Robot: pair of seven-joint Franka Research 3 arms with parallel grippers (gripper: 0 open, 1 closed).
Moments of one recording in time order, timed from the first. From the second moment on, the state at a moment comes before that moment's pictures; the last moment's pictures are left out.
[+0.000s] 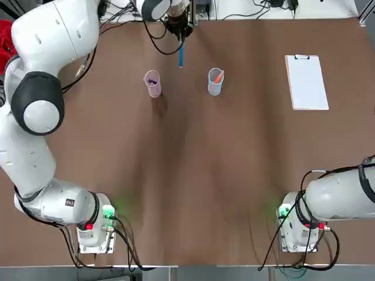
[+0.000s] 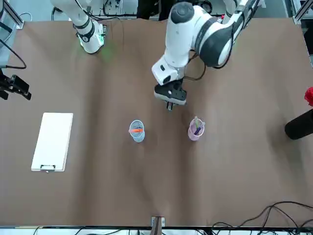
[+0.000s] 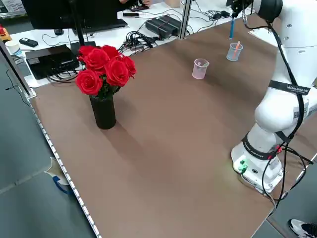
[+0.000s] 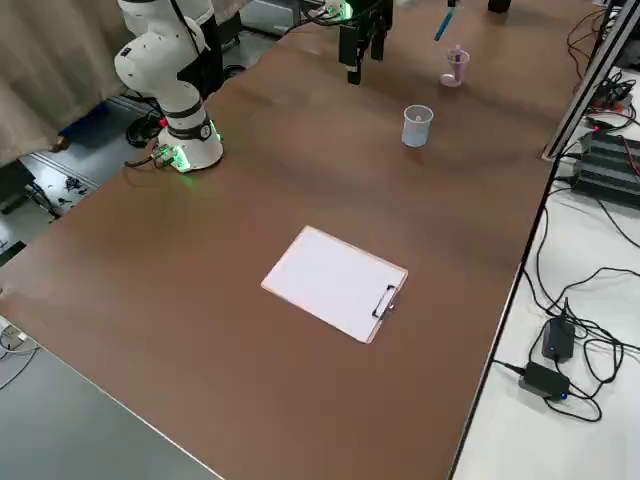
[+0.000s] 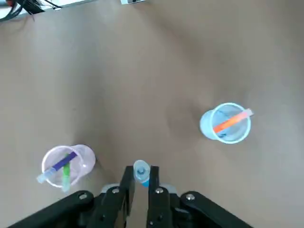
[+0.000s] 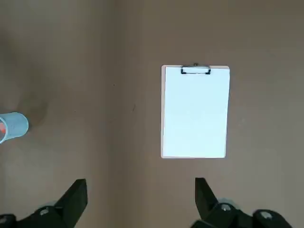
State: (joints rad) left arm -0.19 0.43 -0.73 -1.44 0.43 1.97 -0.73; right arm 0.00 0.06 -0.05 -1.48 -0.03 1.58 -0.05
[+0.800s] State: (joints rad) left arm -0.35 0.55 -0.66 -1.41 0.43 2.27 -0.95; right arm 0.00 0.06 -0.05 -1.48 -0.03 1.58 -0.05
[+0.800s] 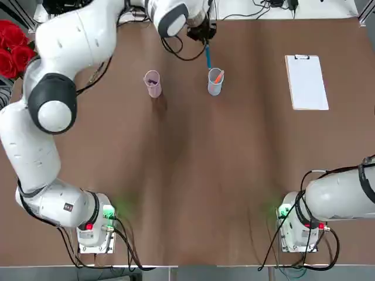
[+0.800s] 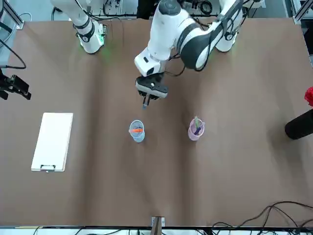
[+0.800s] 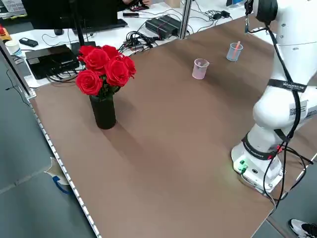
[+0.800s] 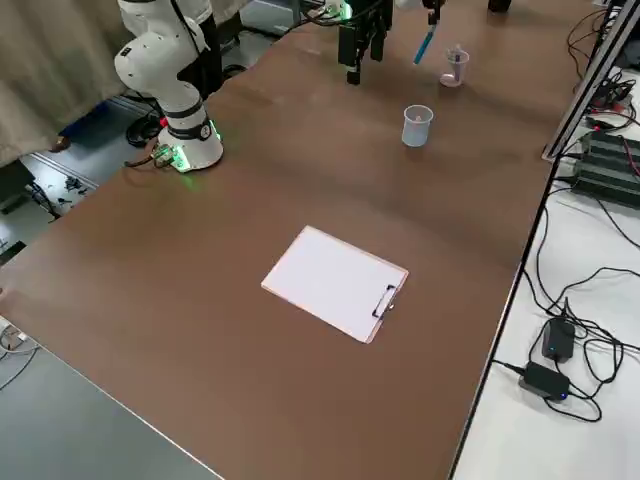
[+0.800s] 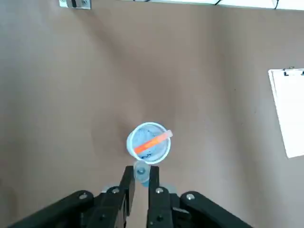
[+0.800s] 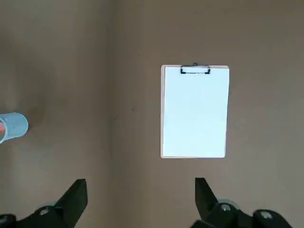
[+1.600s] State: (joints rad) left arm -0.55 0.70 -0.39 -1.33 0.43 2.41 -0.98; right arm 0.00 0.06 -0.05 -1.48 -0.03 1.58 -0.05
